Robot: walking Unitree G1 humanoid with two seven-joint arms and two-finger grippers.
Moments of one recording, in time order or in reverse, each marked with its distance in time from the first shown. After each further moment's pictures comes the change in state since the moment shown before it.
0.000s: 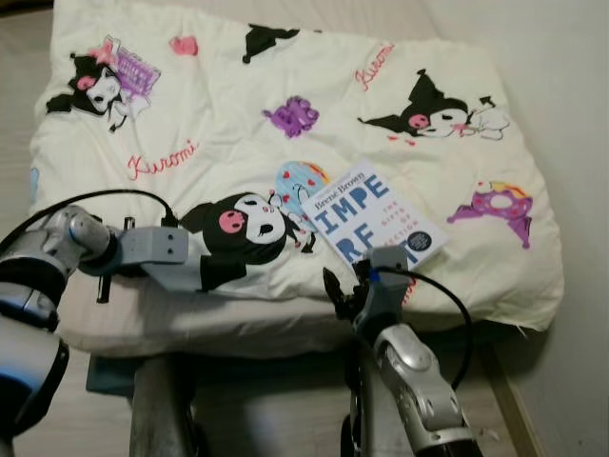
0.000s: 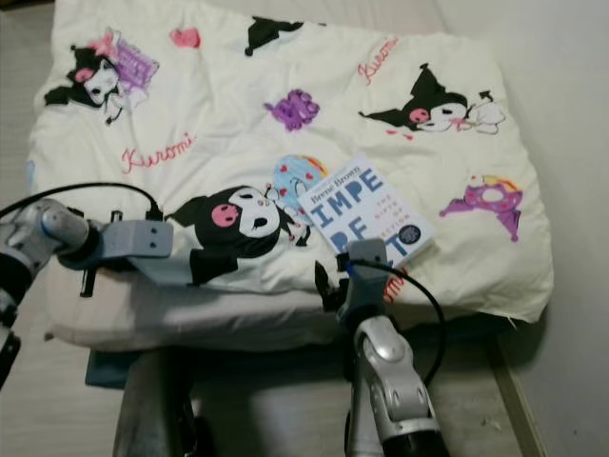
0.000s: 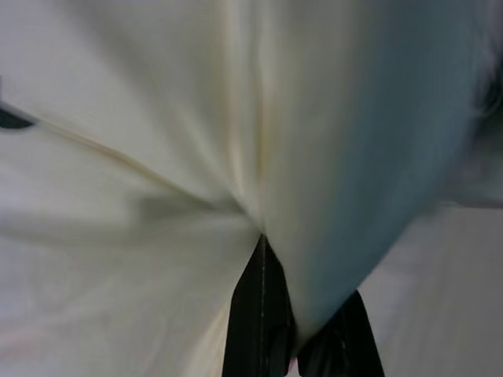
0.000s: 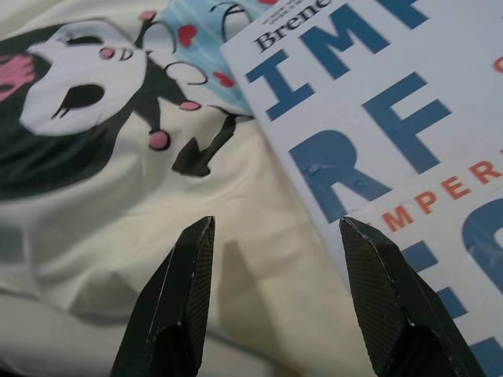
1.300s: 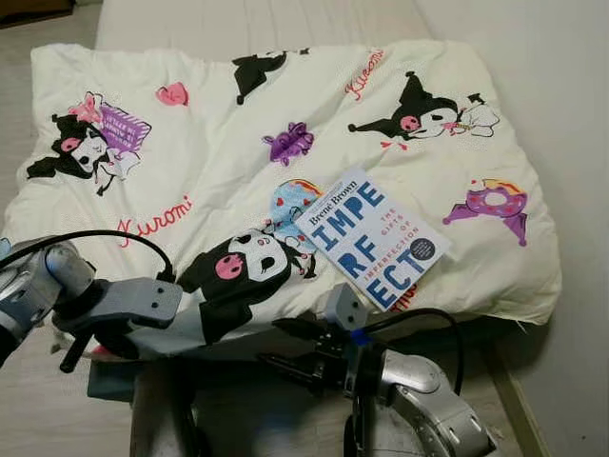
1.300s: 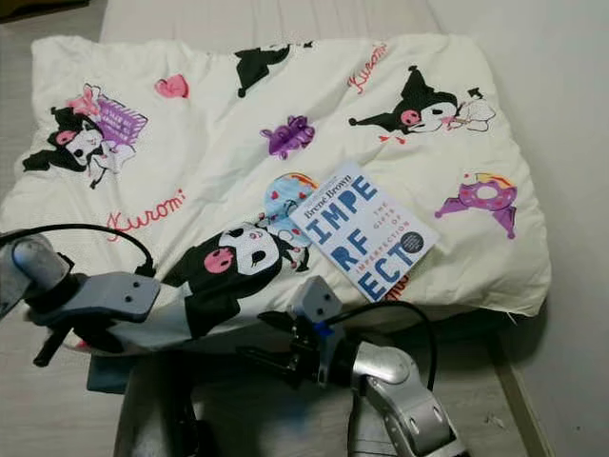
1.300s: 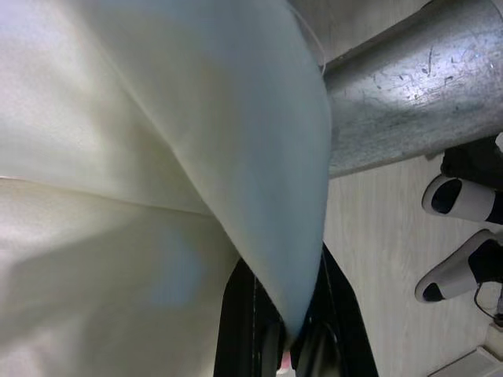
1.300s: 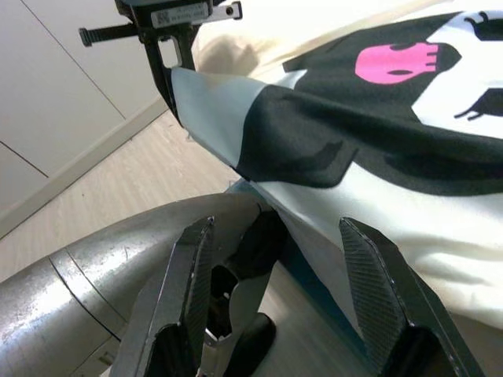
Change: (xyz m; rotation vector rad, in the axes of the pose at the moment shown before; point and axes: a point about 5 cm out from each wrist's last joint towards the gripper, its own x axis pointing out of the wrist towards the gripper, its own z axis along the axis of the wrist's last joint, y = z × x) left arm -0.018 -0.060 0.010 0.037 -0.068 -0.382; right arm -0.044 0.047 -0.002 -0.100 0.109 0.859
